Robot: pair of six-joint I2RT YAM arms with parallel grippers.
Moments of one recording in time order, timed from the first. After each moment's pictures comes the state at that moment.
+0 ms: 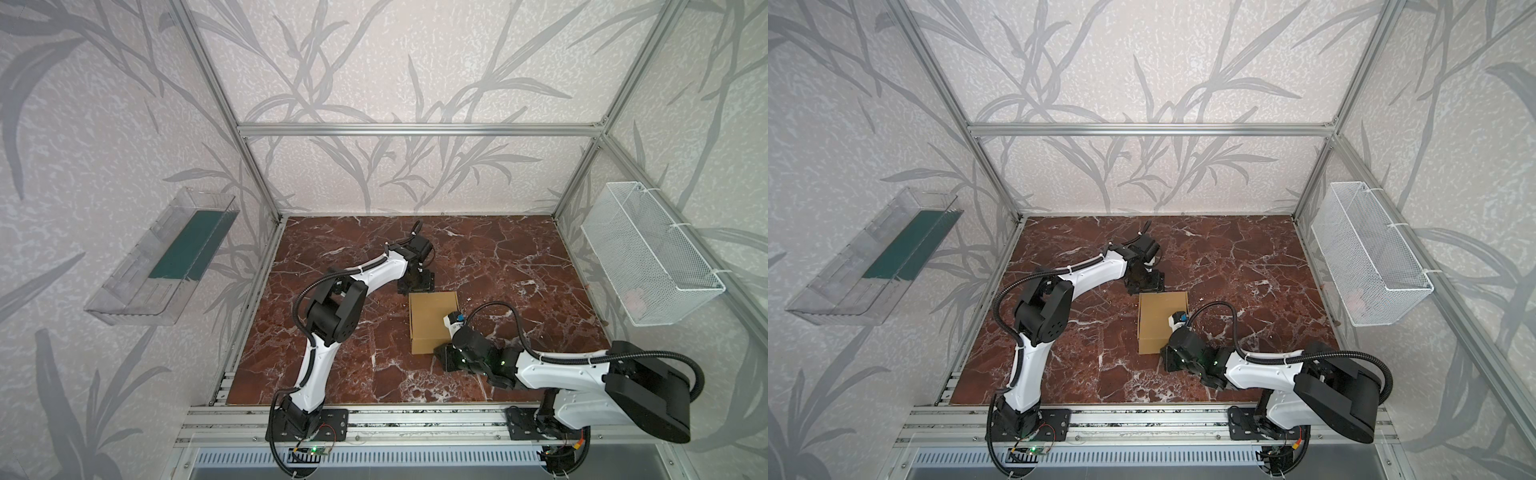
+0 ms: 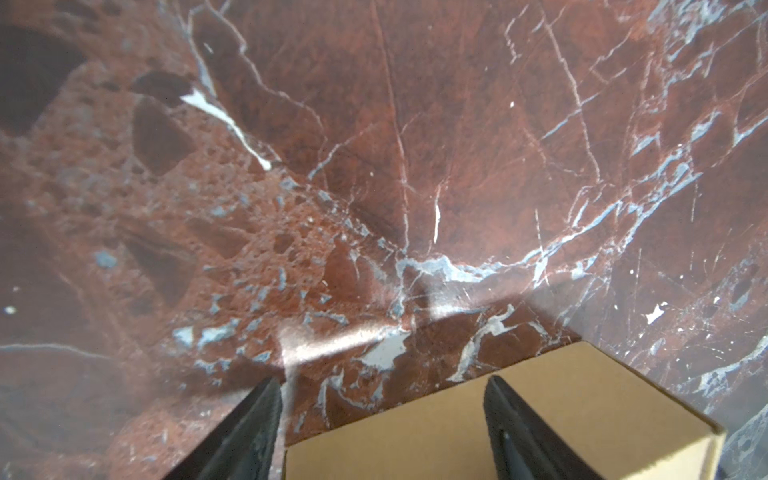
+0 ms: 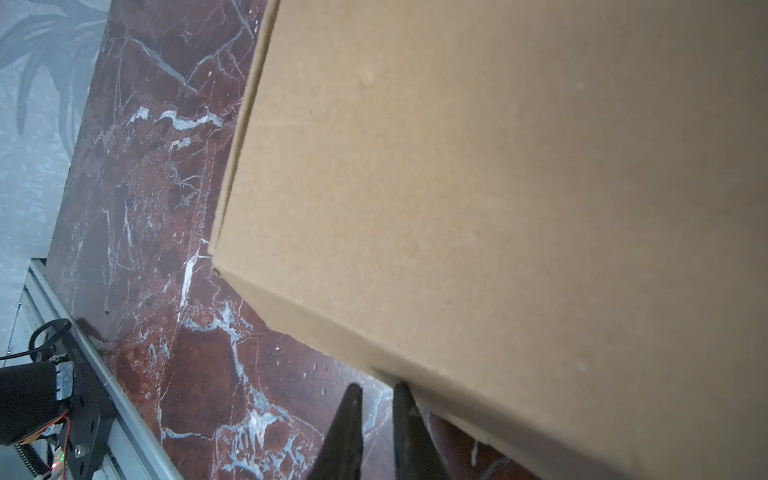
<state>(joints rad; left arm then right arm) -0.62 2.17 1.67 -0.74 0.14 -0.55 1.00 1.32 0.39 0.16 0.06 0.84</state>
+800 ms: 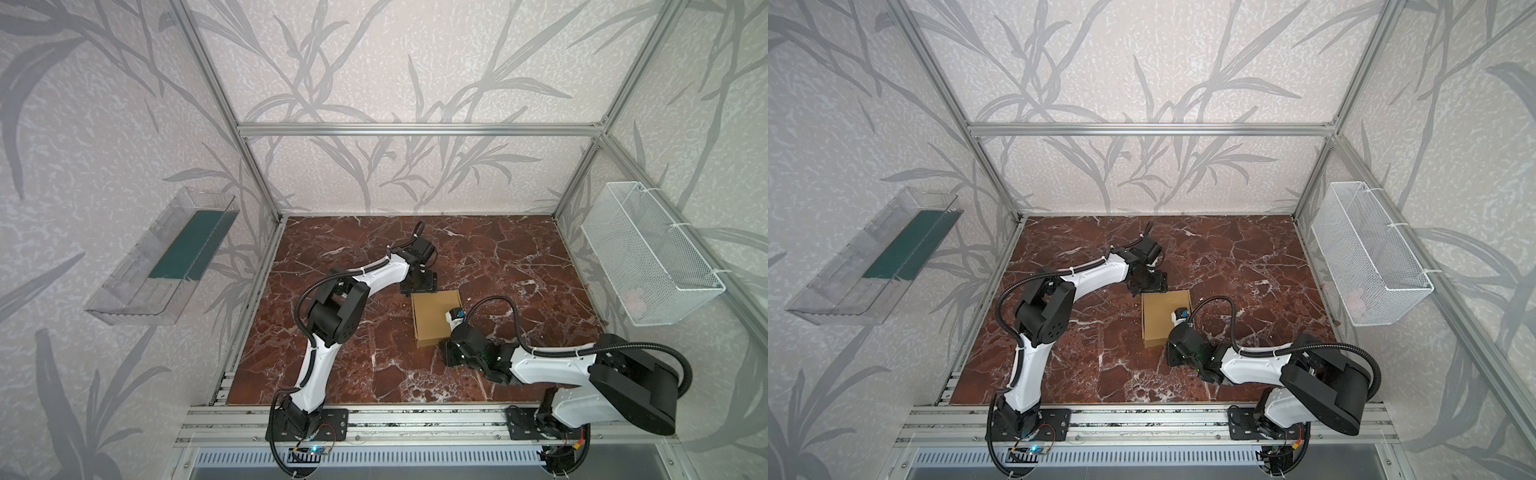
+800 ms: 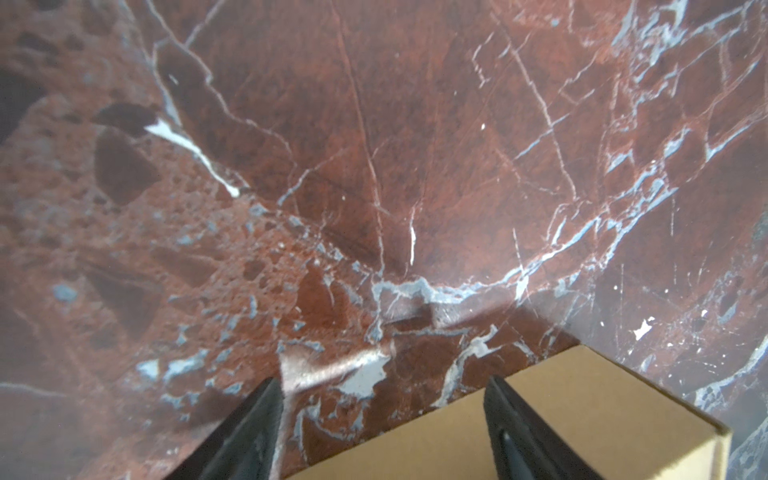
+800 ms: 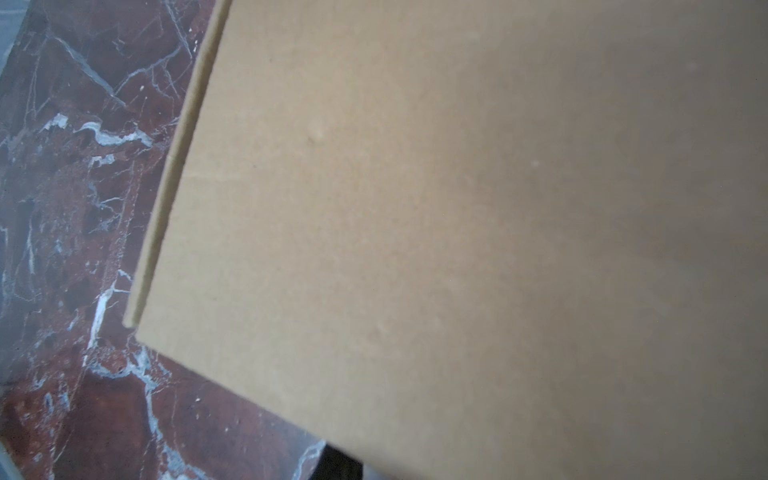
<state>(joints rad) -0.64 2.17 1.63 -0.67 0.12 -0.56 0.96 1.39 0.39 0.19 0.17 0.73</state>
